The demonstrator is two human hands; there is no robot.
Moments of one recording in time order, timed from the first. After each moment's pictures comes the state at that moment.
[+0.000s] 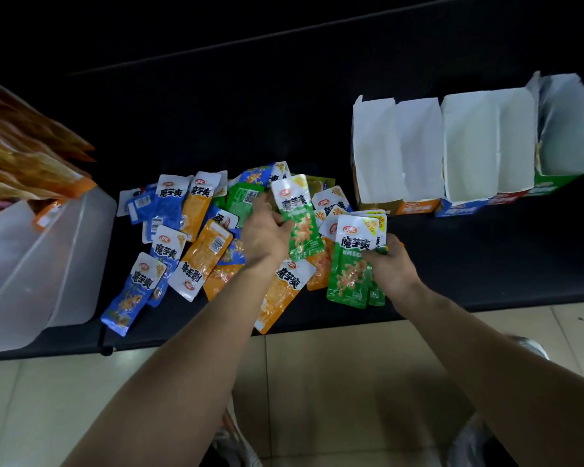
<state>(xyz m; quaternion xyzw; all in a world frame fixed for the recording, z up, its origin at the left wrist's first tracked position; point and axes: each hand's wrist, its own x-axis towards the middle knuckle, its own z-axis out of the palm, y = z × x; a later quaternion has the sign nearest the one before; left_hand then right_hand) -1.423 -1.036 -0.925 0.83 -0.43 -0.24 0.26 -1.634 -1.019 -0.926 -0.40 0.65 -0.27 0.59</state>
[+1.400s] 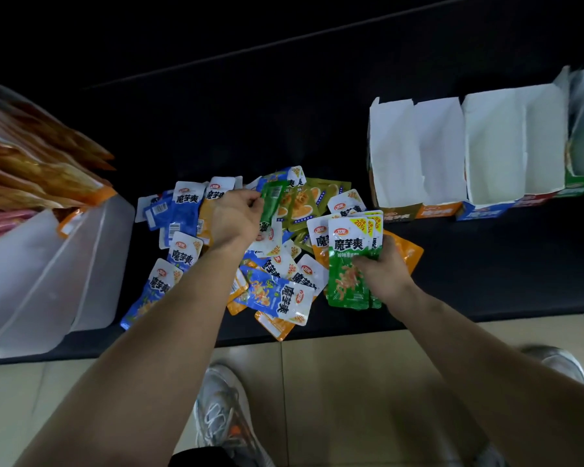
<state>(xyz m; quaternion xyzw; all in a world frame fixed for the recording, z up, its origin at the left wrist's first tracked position) -1.348 -1.053 -0.899 0.83 -0.47 -0.18 0.25 -1.601 -1.021 -0.934 -0.44 0.63 -0.23 0.59</state>
